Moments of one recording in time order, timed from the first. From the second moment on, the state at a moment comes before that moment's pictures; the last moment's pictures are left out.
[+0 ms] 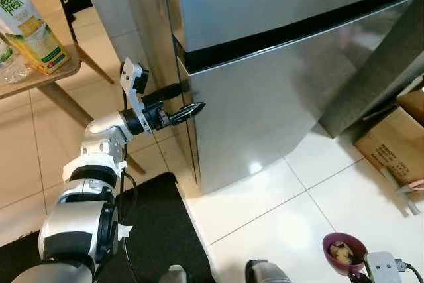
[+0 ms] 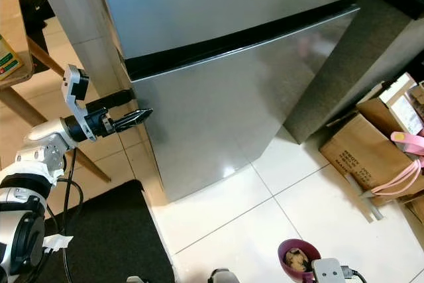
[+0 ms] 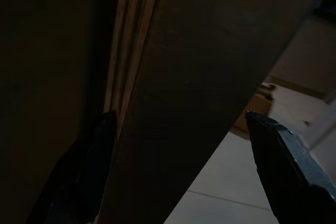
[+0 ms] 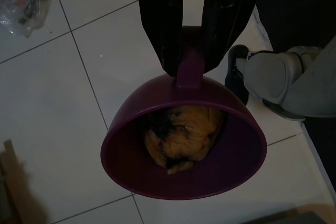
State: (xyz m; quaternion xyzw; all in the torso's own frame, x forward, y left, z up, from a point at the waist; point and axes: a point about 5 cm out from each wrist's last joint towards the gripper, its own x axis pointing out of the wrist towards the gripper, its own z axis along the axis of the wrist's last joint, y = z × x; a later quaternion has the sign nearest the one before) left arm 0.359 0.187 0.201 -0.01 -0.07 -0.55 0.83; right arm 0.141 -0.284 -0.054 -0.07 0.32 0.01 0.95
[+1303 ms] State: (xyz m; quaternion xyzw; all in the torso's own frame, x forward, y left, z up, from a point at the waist) left arm 0.214 0.073 0.155 -0.20 -0.03 -0.72 0.67; right arm 0.093 -0.388 -0.023 -0.03 0.28 -0.46 0.84
